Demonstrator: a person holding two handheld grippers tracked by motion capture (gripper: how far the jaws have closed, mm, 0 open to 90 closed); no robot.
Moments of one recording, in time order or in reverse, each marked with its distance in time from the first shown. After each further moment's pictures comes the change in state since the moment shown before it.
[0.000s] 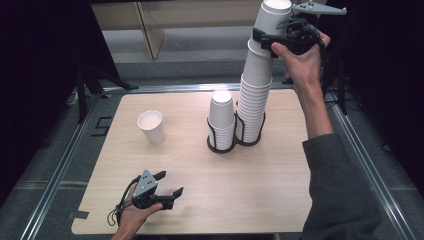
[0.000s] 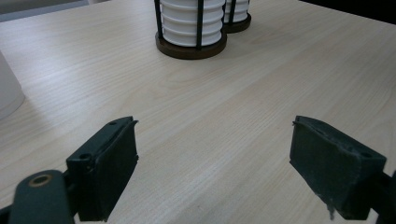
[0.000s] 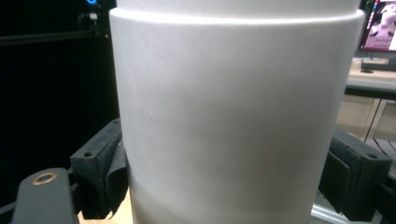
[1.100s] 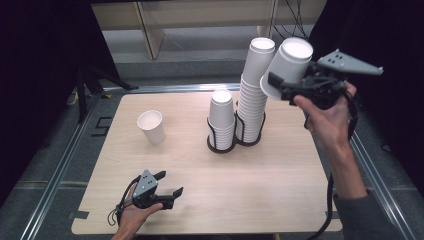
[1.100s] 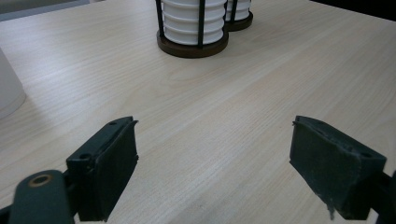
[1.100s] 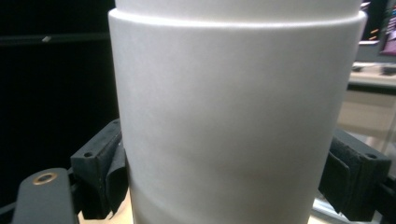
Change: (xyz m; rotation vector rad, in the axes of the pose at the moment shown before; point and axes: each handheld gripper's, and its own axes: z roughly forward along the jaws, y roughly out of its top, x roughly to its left) left arm 0.001 -0.001 0.002 0.000 0.003 0.001; right arm 0.034 -0.071 -0.099 -0.012 0.099 -0.010
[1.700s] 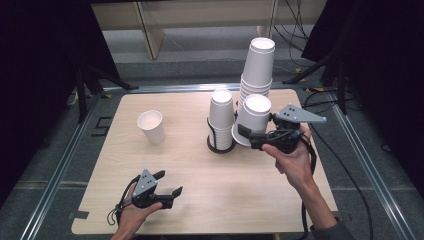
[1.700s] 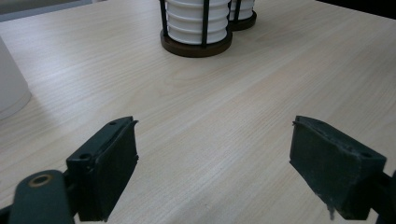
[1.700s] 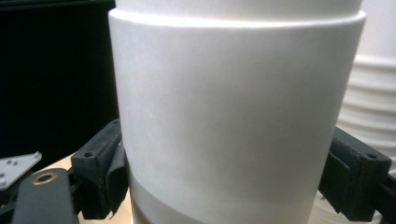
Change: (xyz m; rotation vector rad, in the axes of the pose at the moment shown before) left arm 0.003 0.000 -0.001 0.009 0.012 0.006; right arm 0.042 -0.103 0.028 0.108 0.174 0.068
